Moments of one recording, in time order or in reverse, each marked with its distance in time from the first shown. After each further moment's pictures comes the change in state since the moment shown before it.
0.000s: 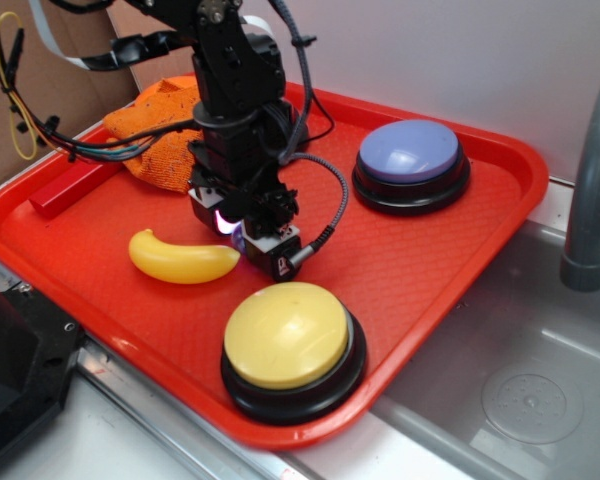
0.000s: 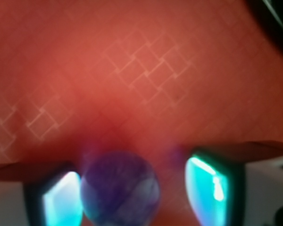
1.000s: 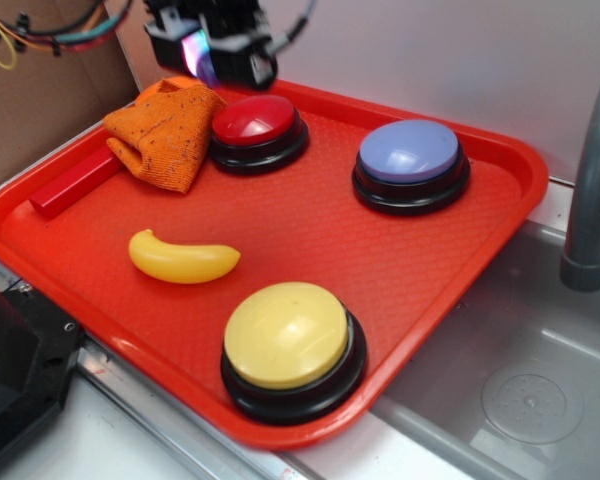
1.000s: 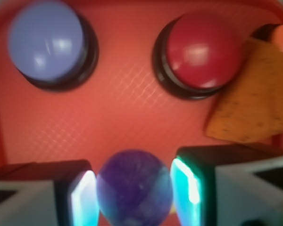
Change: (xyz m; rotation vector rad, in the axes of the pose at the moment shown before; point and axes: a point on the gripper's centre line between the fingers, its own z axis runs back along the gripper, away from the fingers) arm 0.016 0.035 0.136 -0.097 -0.066 0.195
